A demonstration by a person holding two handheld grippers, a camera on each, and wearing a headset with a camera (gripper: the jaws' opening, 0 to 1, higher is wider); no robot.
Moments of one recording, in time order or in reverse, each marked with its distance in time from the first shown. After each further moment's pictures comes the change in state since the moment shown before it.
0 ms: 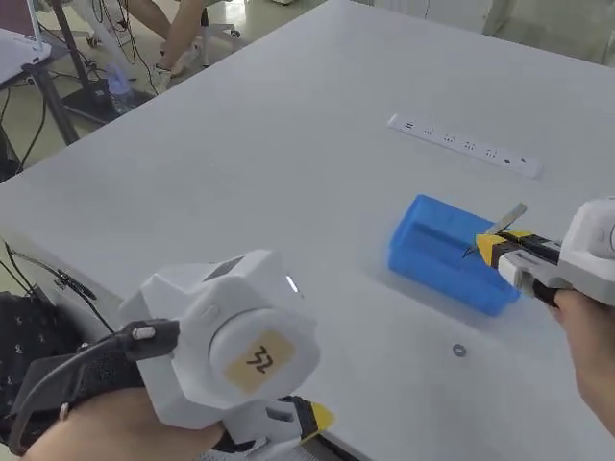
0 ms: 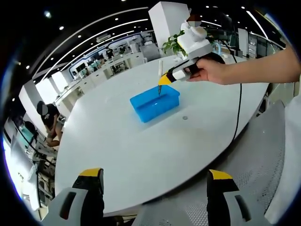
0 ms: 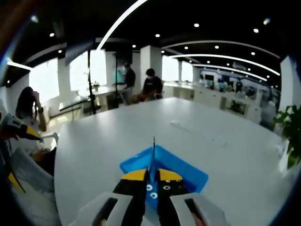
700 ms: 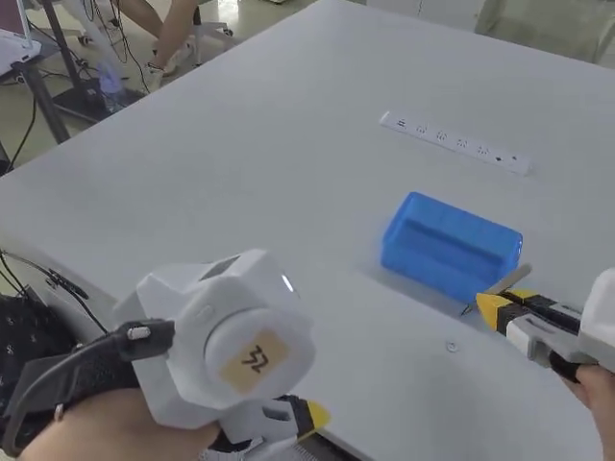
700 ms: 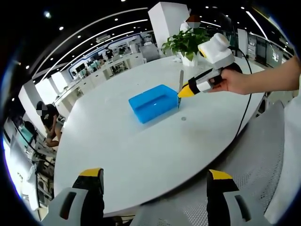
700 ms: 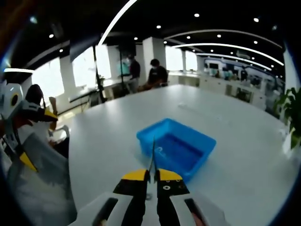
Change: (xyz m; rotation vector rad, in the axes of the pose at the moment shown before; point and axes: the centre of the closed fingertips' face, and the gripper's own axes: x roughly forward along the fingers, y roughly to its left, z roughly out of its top) left arm 0.001 -0.004 0.002 -0.002 -0.007 -0.006; right arm -0.033 0.025 -0.065 0.063 0.130 0.075
